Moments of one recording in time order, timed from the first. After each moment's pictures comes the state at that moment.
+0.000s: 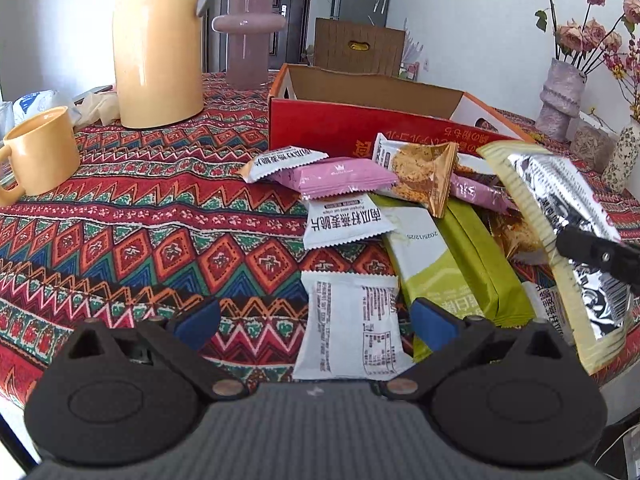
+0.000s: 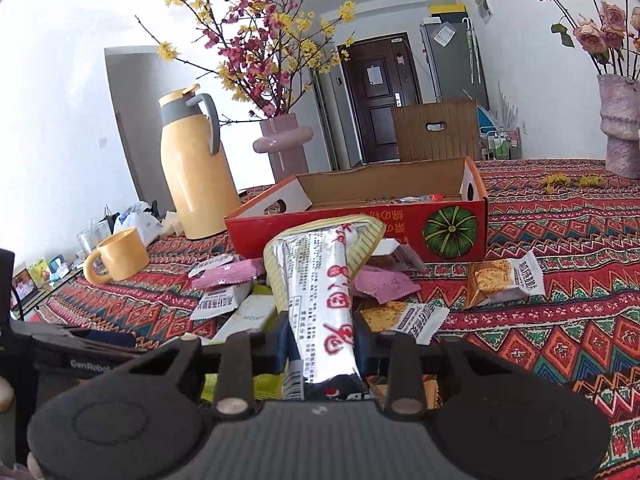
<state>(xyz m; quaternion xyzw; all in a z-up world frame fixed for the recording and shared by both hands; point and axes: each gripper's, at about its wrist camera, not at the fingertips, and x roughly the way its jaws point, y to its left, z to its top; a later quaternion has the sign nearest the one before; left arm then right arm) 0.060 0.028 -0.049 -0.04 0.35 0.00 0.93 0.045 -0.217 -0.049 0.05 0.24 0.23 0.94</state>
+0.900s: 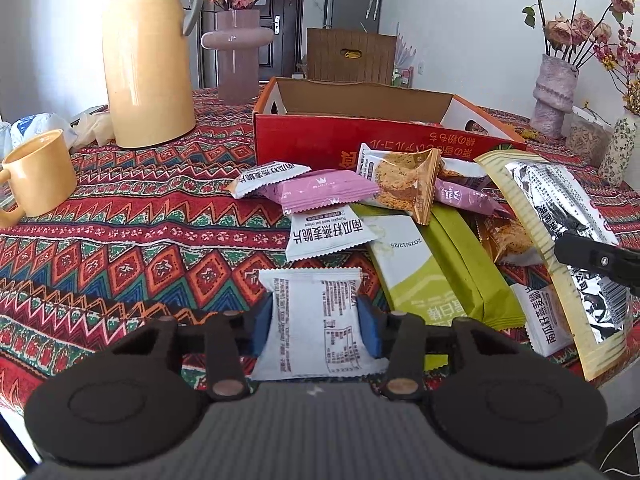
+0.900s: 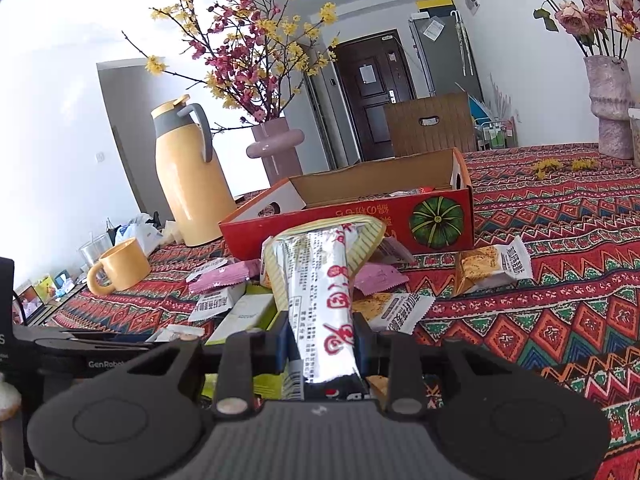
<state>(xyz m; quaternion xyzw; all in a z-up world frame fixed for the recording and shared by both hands) 0.056 0.017 -0.041 -0.02 0.33 0.00 0.94 0.044 -0.232 -0.055 0.08 0.25 0.23 0.94</state>
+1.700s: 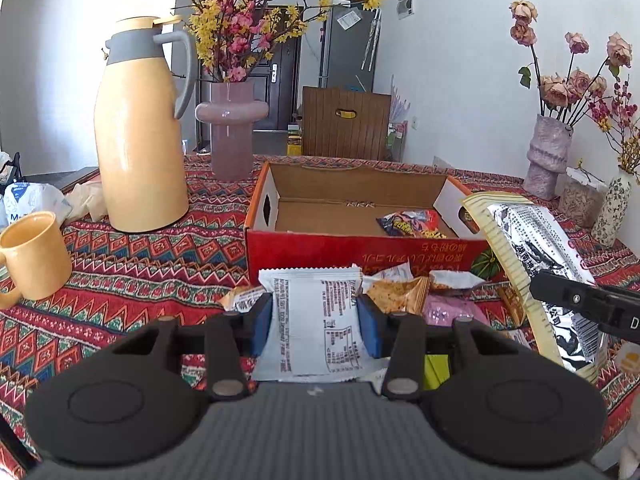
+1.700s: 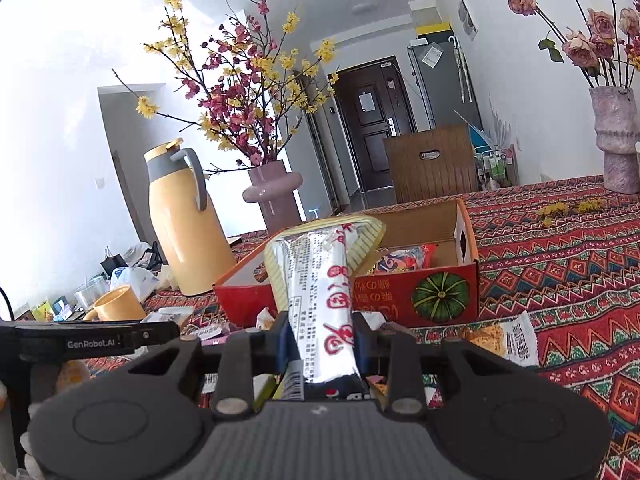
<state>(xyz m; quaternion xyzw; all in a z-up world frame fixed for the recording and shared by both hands) 0.096 0.016 0.019 -0.03 0.26 -0.01 0.97 0.088 -0.229 -0.017 0.09 0.20 0.23 0.95</state>
